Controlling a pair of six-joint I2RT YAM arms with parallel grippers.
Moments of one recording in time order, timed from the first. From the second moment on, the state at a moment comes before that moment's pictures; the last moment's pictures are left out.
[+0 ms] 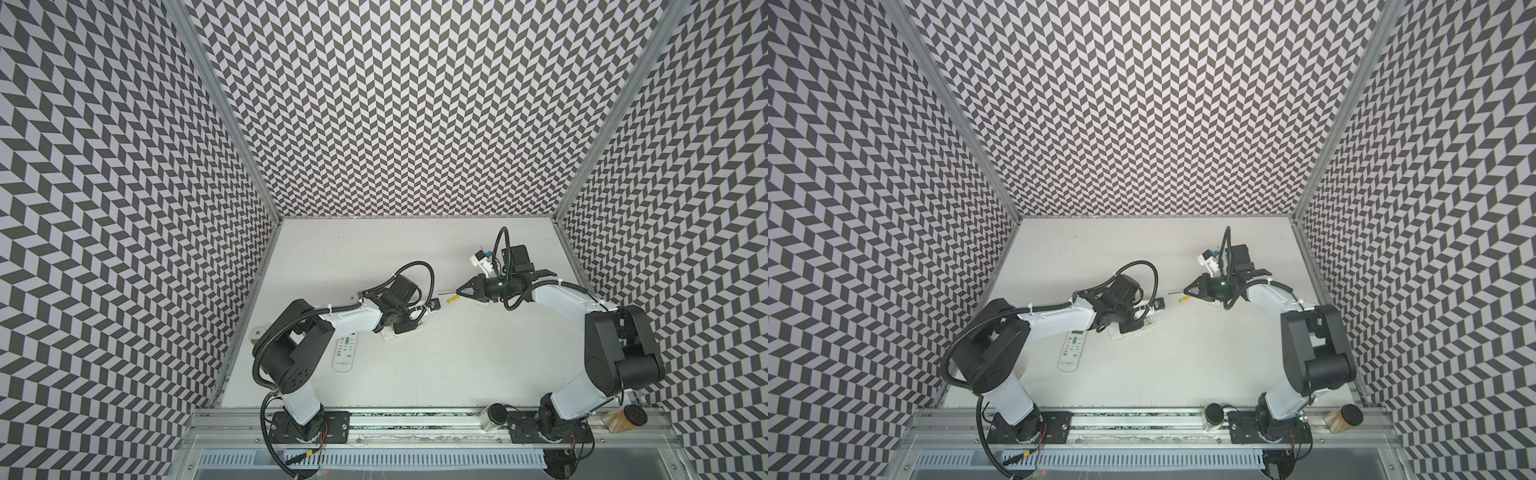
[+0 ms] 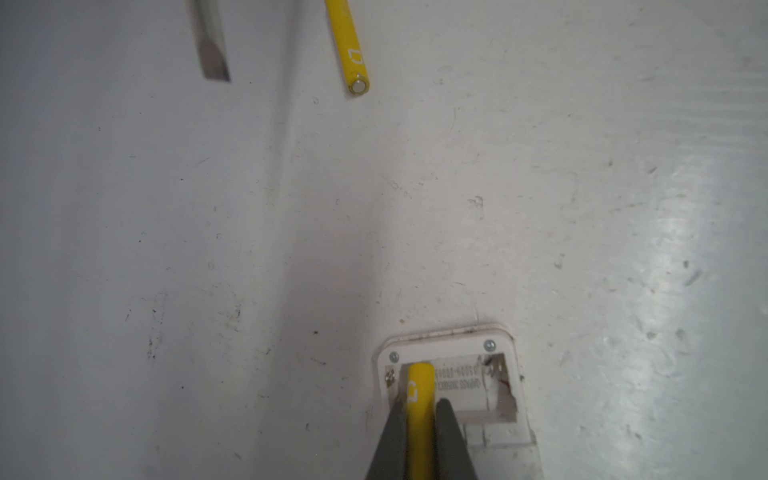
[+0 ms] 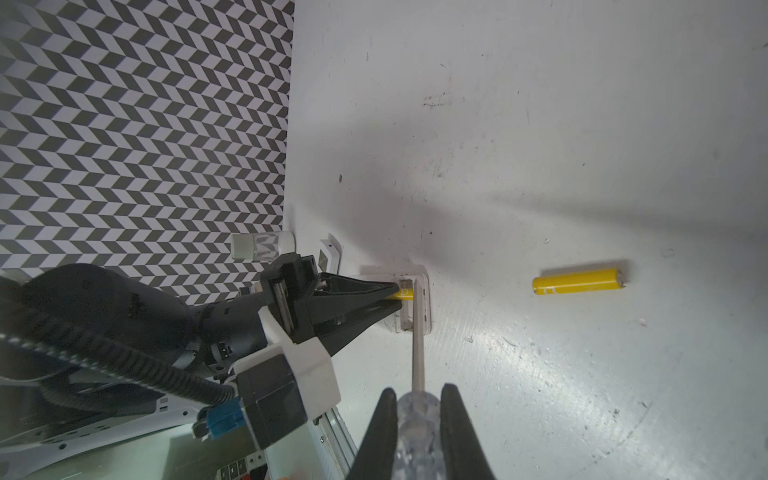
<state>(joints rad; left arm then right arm) -0.73 1.72 0.93 -0.20 0.06 0.69 0.18 1.60 0.97 -0.37 -0.86 0.33</state>
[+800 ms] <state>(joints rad) -0.73 1.73 1.16 -0.22 0.20 0.64 0.09 1.39 0.87 -0.33 -0.73 0.35</state>
